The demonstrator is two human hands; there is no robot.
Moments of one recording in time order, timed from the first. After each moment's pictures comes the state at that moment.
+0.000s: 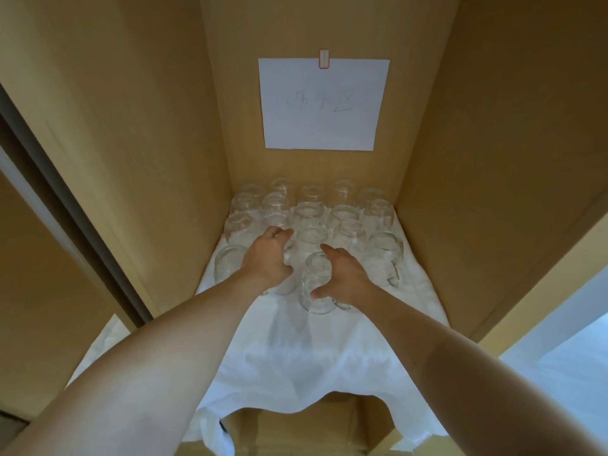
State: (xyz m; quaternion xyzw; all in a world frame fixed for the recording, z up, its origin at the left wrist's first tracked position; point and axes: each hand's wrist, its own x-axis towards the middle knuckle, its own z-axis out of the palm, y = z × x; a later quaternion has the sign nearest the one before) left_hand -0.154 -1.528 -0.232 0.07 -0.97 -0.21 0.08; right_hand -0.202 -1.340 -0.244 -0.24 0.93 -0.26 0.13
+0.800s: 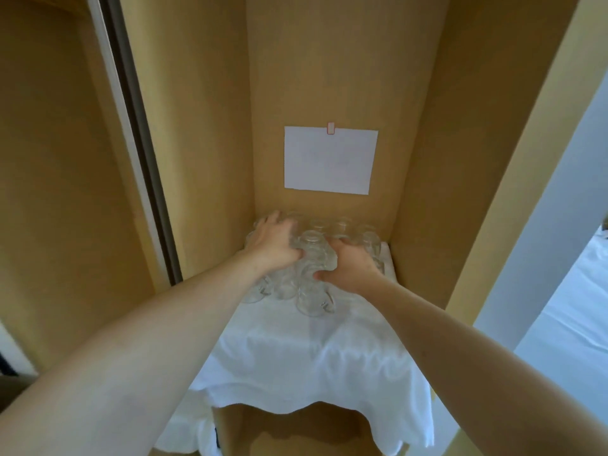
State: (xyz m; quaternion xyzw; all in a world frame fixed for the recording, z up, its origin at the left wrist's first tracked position) left_hand -0.057 -1.456 -0.114 0.15 -0.96 -0.16 0.15; right_hand -0.134 -1.279 -0.140 -0.32 0.93 -0.18 -0.01
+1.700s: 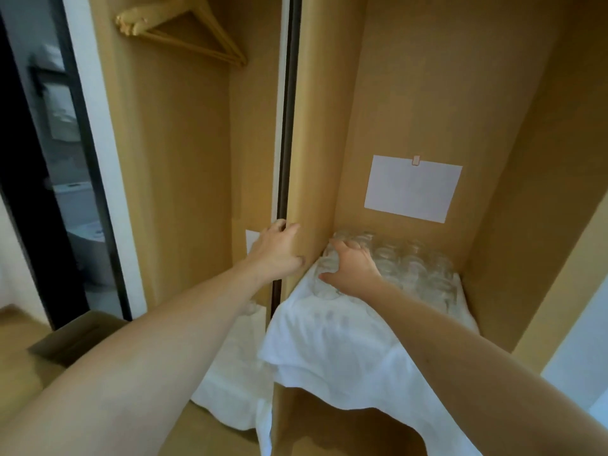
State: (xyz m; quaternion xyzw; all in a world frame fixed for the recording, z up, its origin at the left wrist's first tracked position) left_hand 0.150 -1.521 -0.098 0.24 -0.93 -0.18 0.19; right_hand 0.025 -1.374 -0.110 -0.42 0.89 -0.17 -0.03
